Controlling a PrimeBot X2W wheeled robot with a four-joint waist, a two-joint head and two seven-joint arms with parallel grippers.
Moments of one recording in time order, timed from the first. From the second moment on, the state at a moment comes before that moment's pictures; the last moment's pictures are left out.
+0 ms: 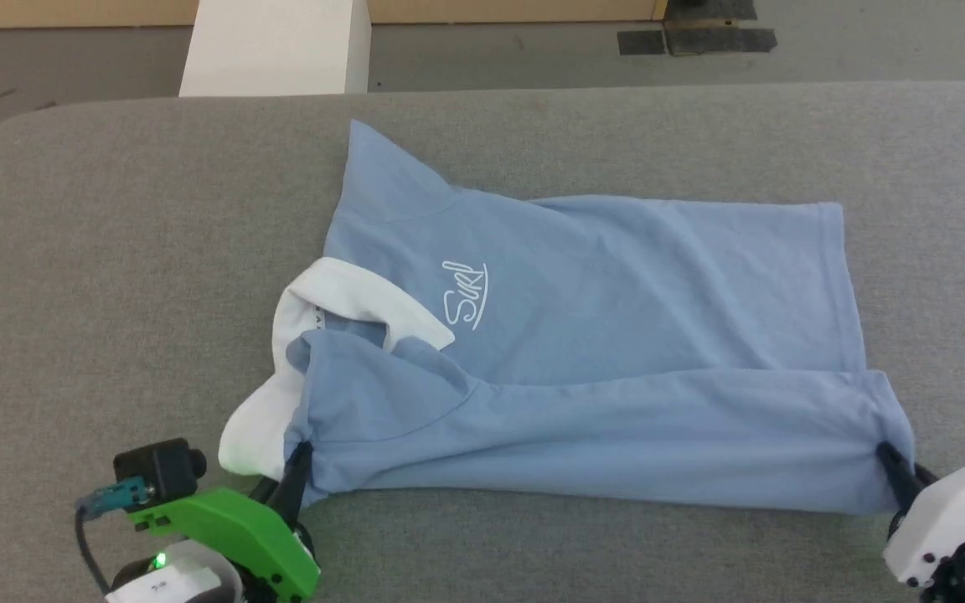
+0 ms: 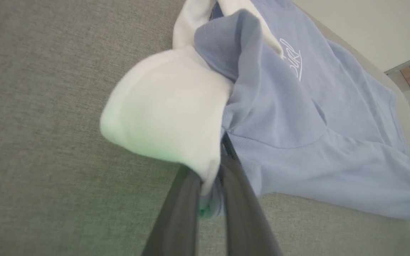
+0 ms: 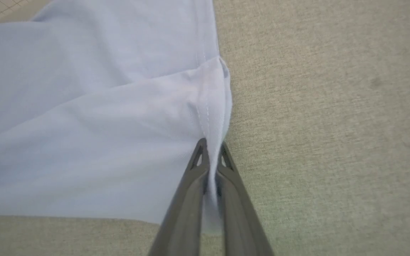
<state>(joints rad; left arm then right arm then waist) 0.07 0.13 -0.07 -0.10 -0.61 0.04 0.34 0.03 -0.05 -0.31 -0.04 0.31 0.13 0.56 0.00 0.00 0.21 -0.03</state>
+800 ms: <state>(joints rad) 0.35 0.12 -0.07 -0.23 -0.76 0.09 0.51 0.23 -0.05 -0.42 -0.19 0.40 0.13 0.76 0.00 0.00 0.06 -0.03</state>
